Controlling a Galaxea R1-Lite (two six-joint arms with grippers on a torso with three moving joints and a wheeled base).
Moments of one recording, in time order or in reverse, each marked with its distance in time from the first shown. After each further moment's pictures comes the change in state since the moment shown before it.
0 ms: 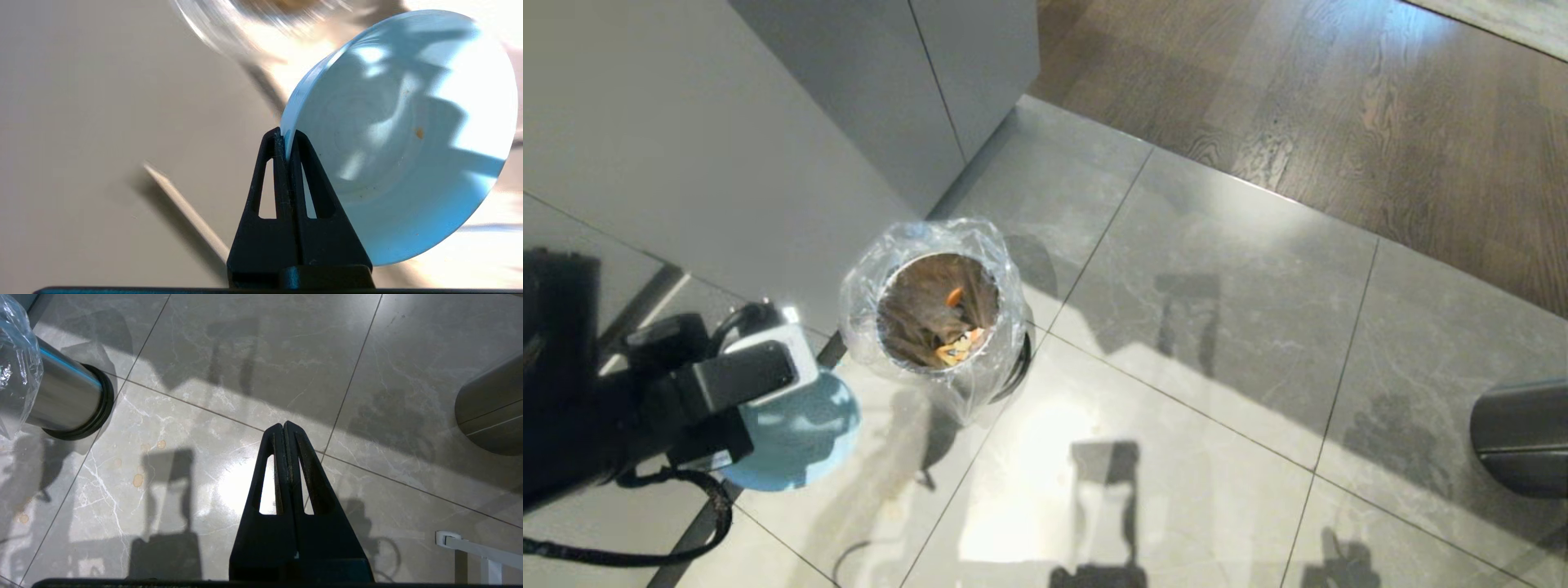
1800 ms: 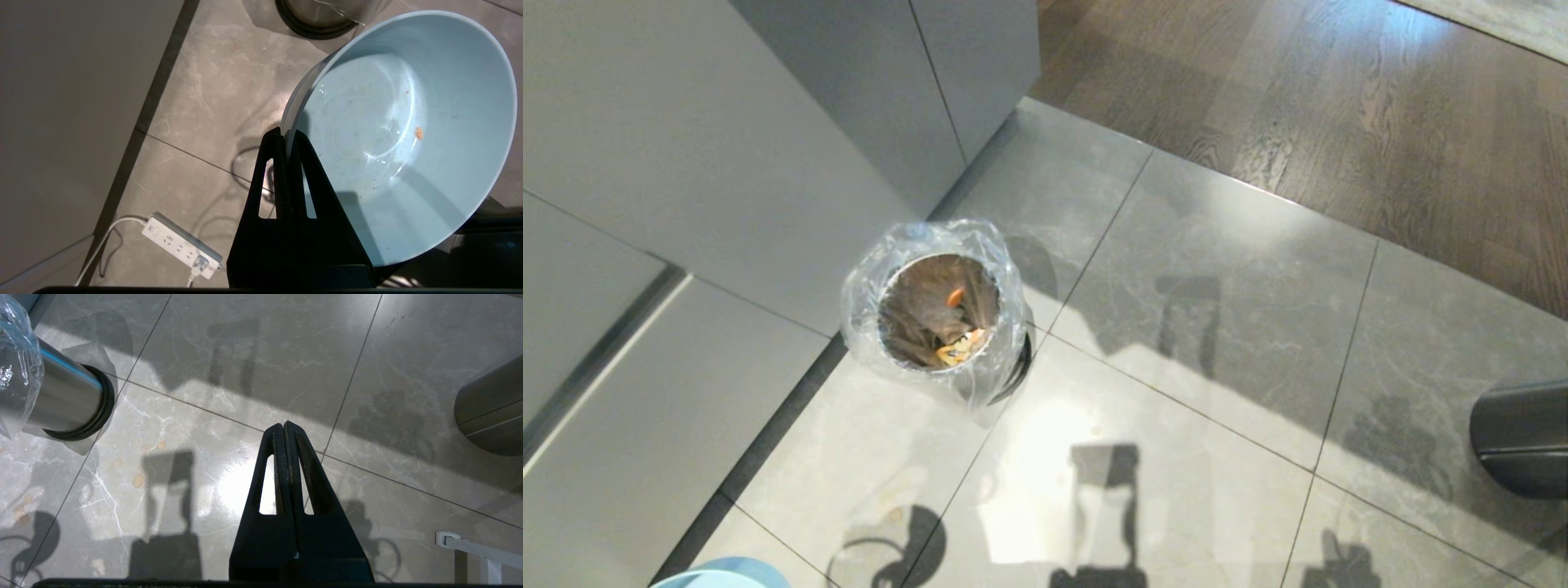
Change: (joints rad) left arm 0.301 -0.932 0.677 0.044 -0.260 -0.942; right arm 0.000 0.000 0.000 0.000 0.000 0.000
